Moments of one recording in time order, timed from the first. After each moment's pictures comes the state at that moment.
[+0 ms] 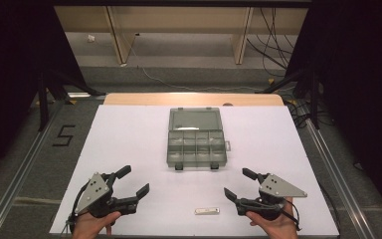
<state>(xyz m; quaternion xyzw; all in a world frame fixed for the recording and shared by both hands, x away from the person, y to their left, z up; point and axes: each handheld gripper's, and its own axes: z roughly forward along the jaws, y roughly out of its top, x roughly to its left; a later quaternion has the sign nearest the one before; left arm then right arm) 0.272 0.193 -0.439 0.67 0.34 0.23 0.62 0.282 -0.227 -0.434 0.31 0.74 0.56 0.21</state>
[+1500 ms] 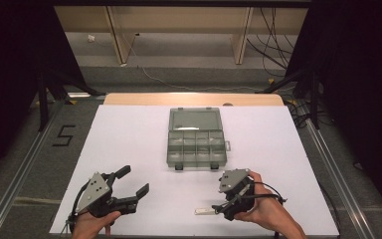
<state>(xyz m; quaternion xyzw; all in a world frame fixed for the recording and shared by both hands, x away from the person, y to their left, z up) 0.272 0.194 -0.439 0.68 0.34 0.23 0.61 0.313 -0.170 -0.420 0.13 0.94 0.29 0.12</state>
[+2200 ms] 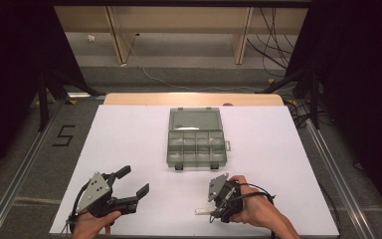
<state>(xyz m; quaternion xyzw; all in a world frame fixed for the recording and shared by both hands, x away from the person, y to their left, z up) 0.273 0.194 -0.440 0.68 0.34 0.23 0.60 0.319 -0.147 -0.443 0.06 0.98 0.19 0.06</state>
